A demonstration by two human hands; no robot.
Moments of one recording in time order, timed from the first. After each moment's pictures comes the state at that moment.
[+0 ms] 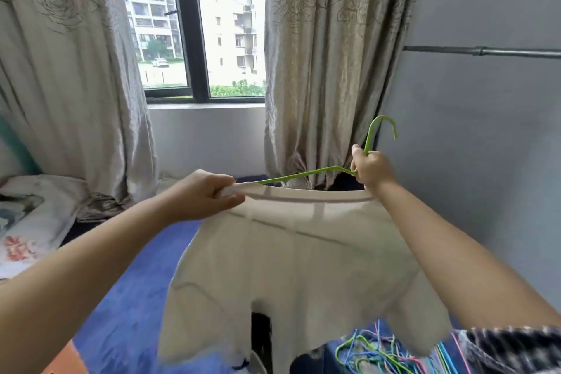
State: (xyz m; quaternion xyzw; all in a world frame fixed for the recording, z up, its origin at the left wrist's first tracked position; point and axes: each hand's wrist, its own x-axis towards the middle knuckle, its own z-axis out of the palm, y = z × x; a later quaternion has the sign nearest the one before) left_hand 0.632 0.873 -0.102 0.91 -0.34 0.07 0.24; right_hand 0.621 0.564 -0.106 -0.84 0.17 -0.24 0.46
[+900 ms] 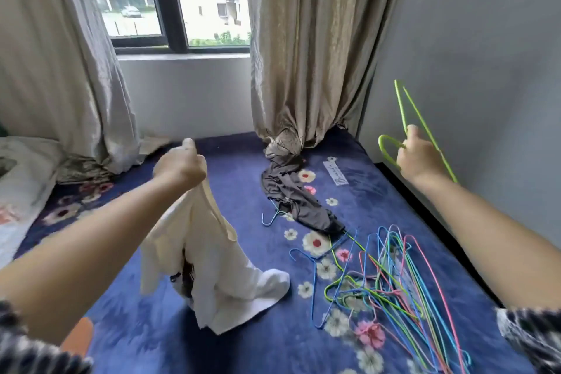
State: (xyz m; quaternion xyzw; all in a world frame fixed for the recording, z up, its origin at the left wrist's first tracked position) left_hand 0.673 0.852 -0.178 0.98 -0.02 0.09 0.16; right_hand 0.576 0.493 -0.172 -0.93 0.26 -0.21 0.19
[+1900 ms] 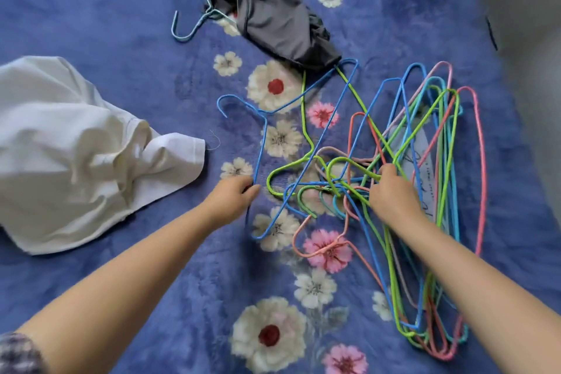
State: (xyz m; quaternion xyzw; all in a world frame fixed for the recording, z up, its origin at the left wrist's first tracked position) left_hand 0.638 0.611 -0.632 0.87 -0.02 -0.39 0.29; right_hand 0.584 0.365 -0.618 -0.92 0.27 0.25 0.16
